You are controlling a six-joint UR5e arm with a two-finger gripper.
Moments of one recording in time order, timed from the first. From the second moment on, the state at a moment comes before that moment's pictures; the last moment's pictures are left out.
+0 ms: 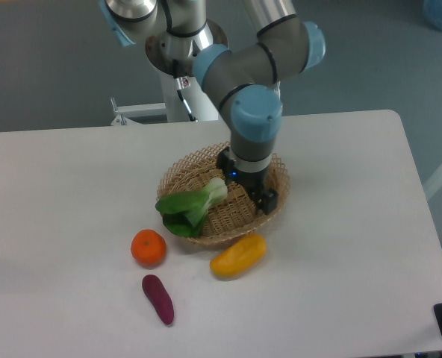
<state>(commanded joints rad) 2.42 -1.81 -1.90 -1.04 1.56 1.31</state>
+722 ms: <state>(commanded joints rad) 2.35 -1.85 -1.95 -1.03 1.57 1.22</state>
